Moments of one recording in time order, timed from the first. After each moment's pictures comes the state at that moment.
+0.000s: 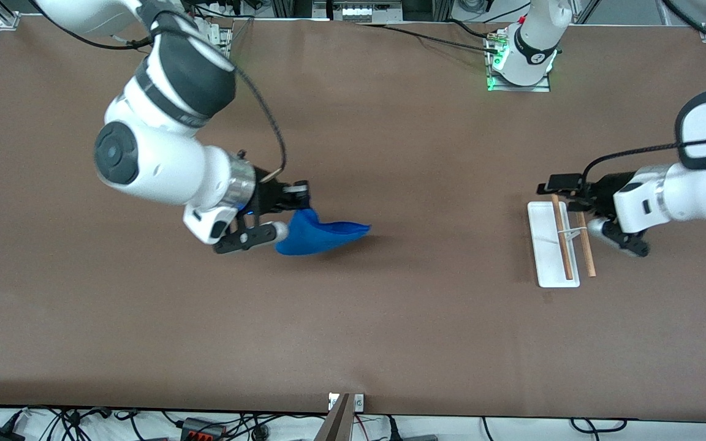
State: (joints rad) left arm -0.04 0.37 0.05 -1.57 -0.53 1.61 0.50; right arm 0.20 0.67 0.52 -1.05 0.18 1.87 0.39
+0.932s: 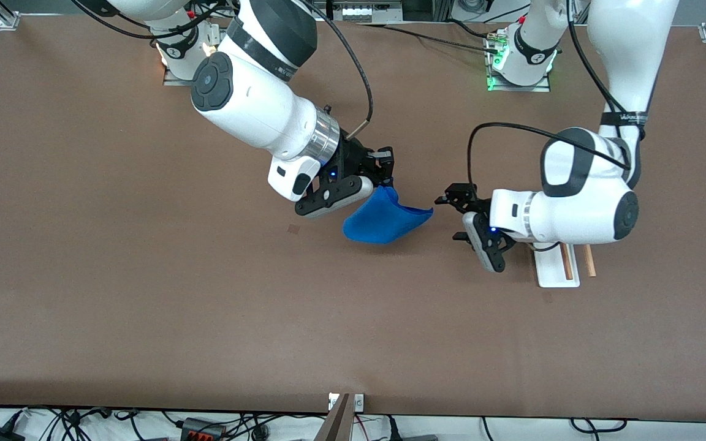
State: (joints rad) left arm -0.26 0.49 -0.02 -1.56 -0.69 1.90 0.85; right arm 0.34 0.67 0.52 -1.05 0.18 2.09 0.52
